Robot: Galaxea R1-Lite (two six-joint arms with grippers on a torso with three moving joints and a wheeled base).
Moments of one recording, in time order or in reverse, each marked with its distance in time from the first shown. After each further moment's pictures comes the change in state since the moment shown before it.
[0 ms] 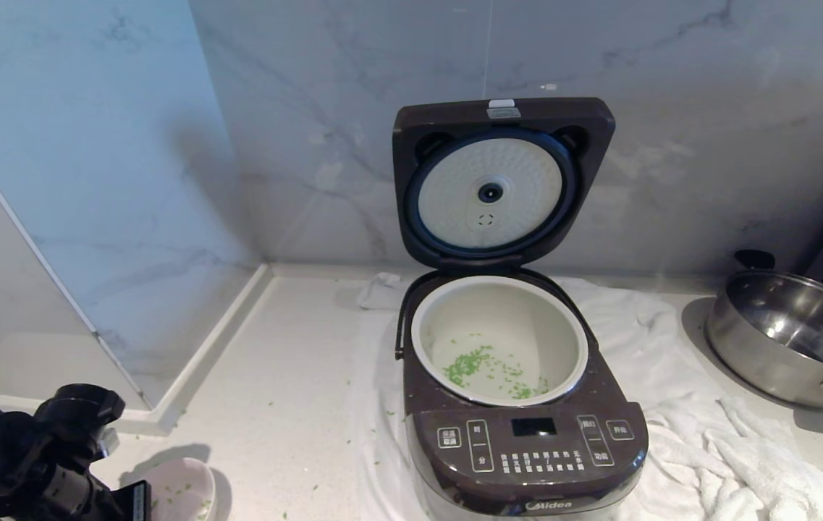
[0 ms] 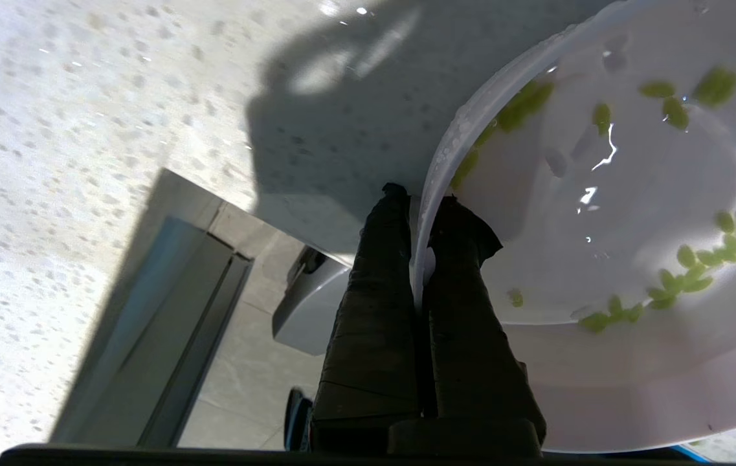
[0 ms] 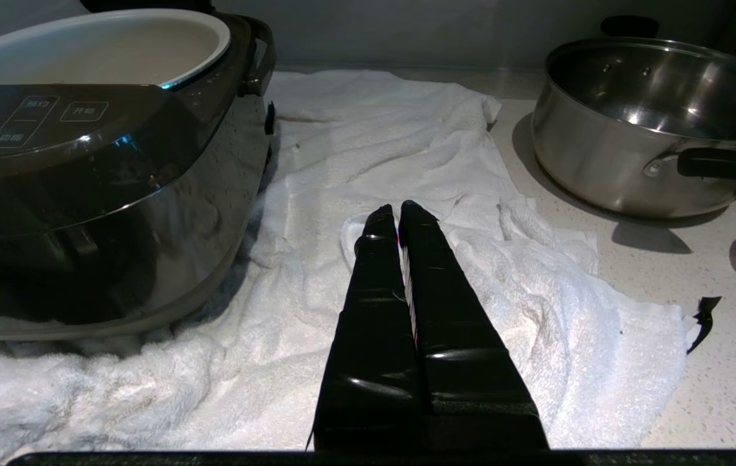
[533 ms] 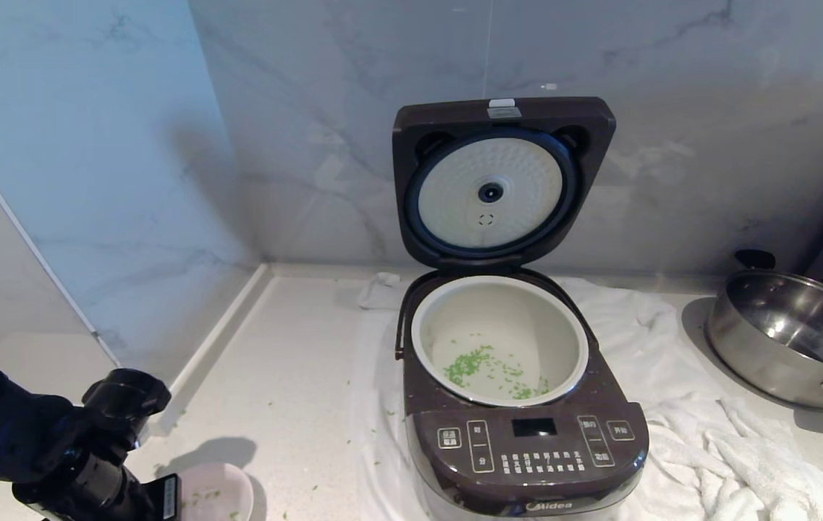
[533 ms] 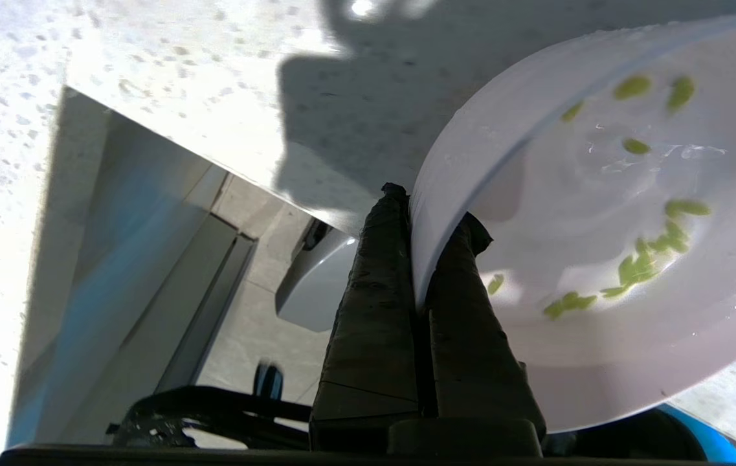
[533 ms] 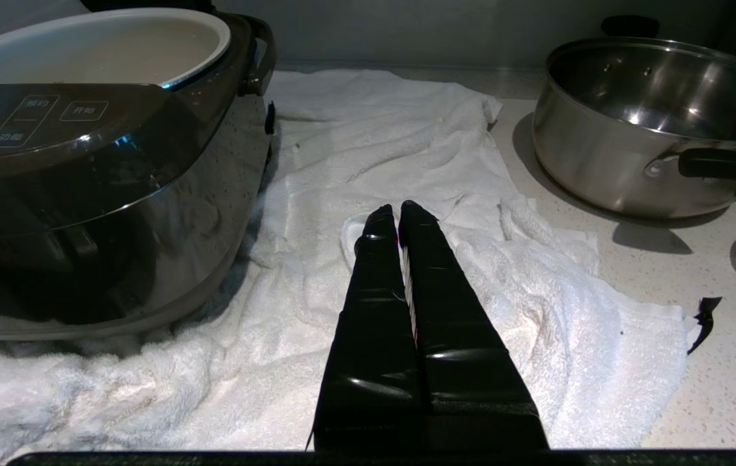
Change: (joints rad) left arm -0.203 -0.078 -0.084 0.187 -0.001 -0.175; right arm 0.000 0.000 0.000 0.000 0.000 0.000
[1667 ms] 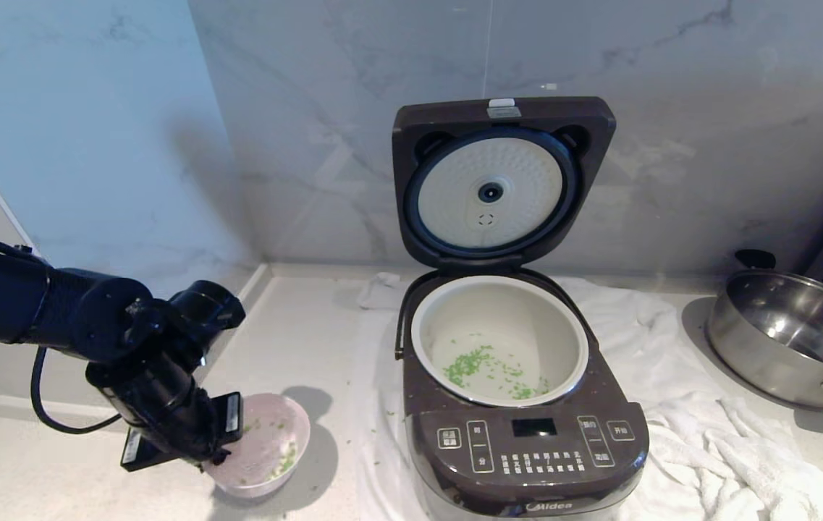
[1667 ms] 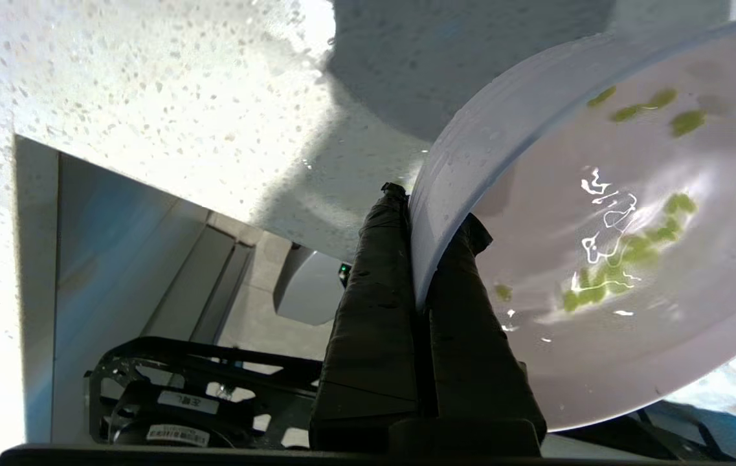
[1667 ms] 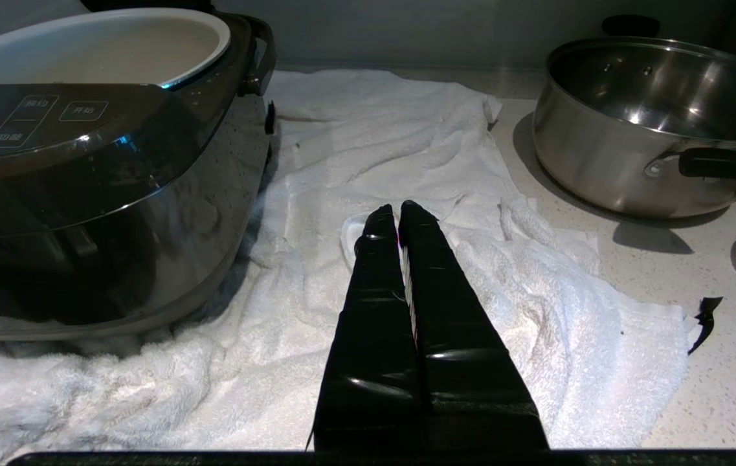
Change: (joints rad) left arm -0.219 0.002 -0.508 0.483 0.001 -0.108; right arm 0.000 0.000 0.000 0.000 0.000 0.001
